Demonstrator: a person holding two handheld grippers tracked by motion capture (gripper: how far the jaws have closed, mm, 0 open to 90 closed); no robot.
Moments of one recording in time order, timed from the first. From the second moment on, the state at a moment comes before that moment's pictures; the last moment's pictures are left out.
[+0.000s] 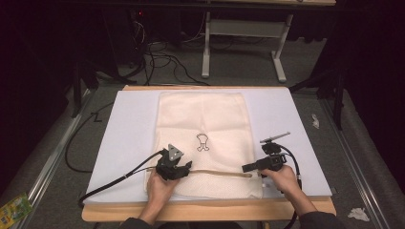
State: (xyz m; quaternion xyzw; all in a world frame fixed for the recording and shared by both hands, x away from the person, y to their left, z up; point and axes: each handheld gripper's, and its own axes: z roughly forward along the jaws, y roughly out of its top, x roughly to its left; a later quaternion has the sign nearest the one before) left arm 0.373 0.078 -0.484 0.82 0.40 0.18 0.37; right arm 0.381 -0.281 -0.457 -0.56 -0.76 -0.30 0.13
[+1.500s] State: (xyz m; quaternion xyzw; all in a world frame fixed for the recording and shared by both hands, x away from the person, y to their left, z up) left arm 0.376 0.079 -0.478 0.82 0.40 0.15 0.38; right arm 0.359 -0.296 -0.450 -0.53 -0.77 -0.34 0.13
